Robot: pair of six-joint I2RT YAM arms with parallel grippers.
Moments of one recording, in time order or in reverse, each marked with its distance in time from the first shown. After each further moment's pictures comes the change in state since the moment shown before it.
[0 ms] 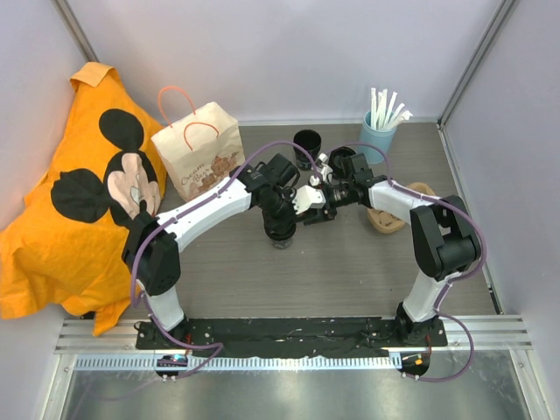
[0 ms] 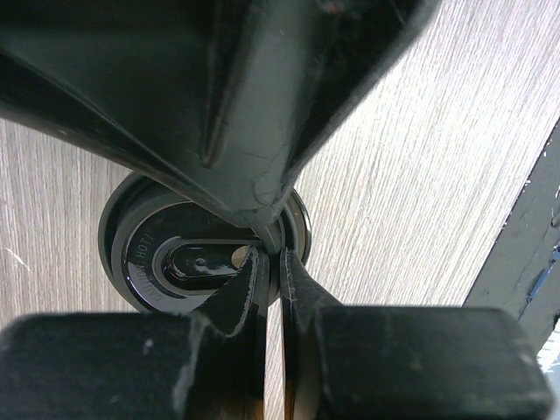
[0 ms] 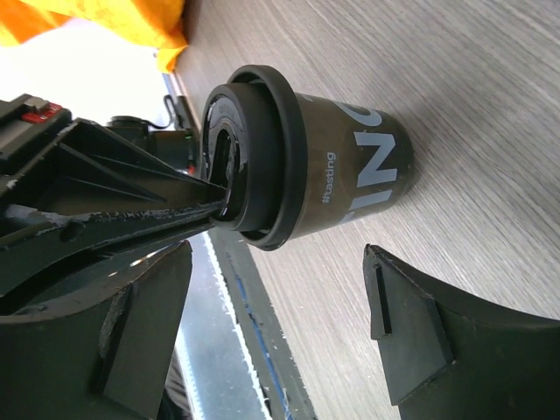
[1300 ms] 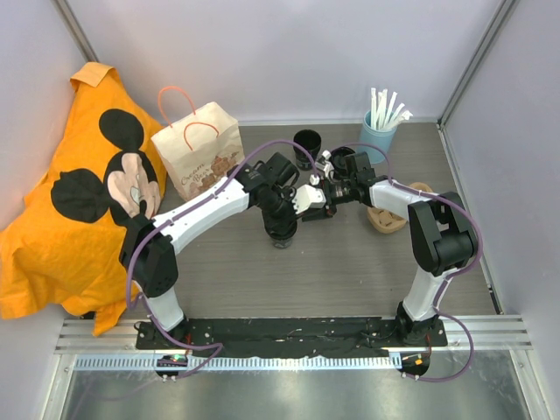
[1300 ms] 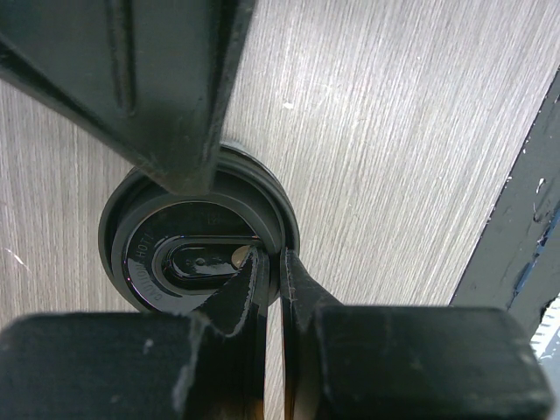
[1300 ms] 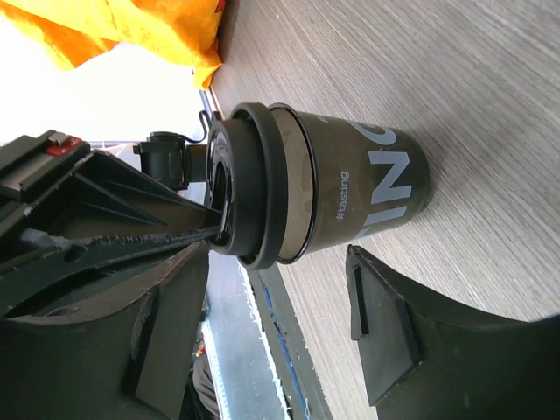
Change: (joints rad) left arm -0.006 -0.020 0.012 -0.021 0.020 -0.001; right arm -0.027 0.044 0.000 0.103 -0.088 0.116
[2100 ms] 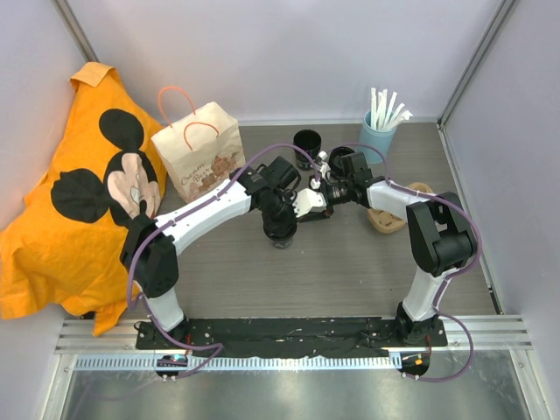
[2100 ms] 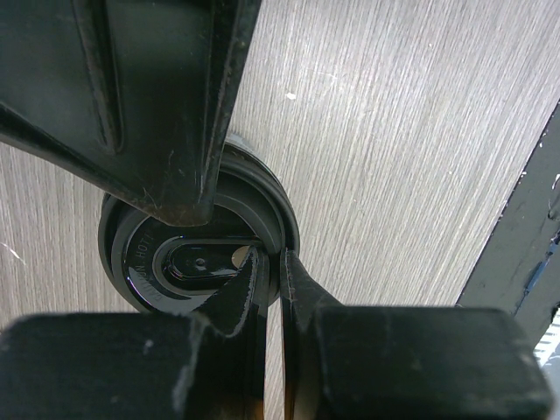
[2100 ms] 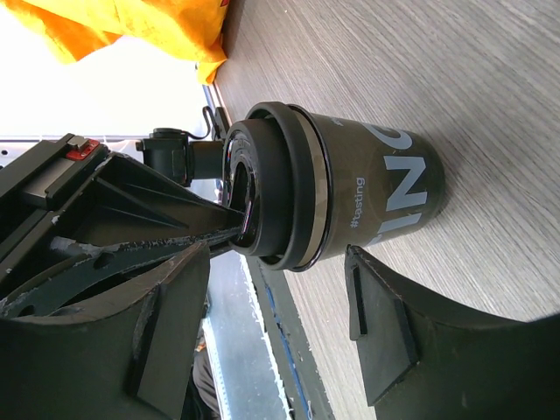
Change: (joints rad) left arm -0.016 0.002 -0.023 0.008 -0.038 0.000; right arm 0.022 0.000 0.000 0.024 0.000 0.019
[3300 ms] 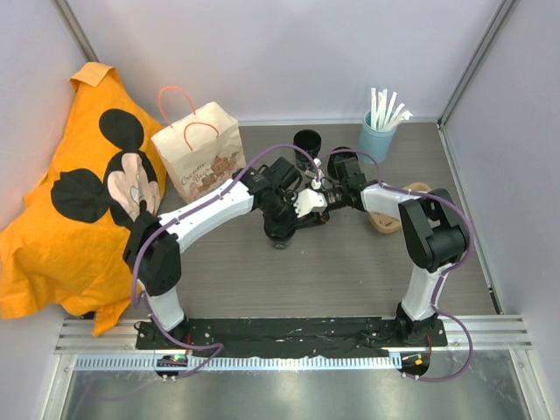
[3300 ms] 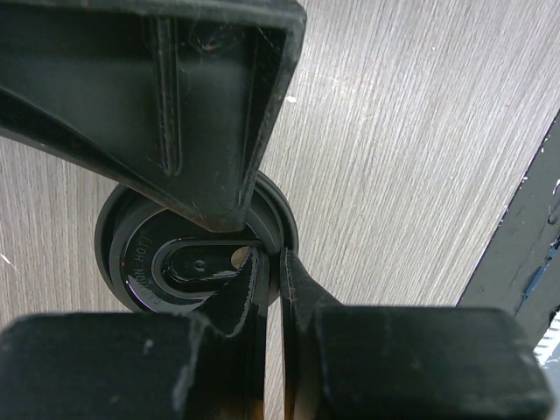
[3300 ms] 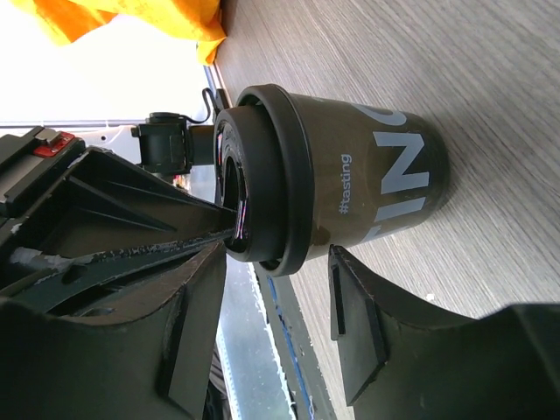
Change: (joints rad) left arm 0.000 0.021 0.002 0.008 0.002 -0.011; right arm 0.033 0.044 -0.016 0.018 -0.020 0.001
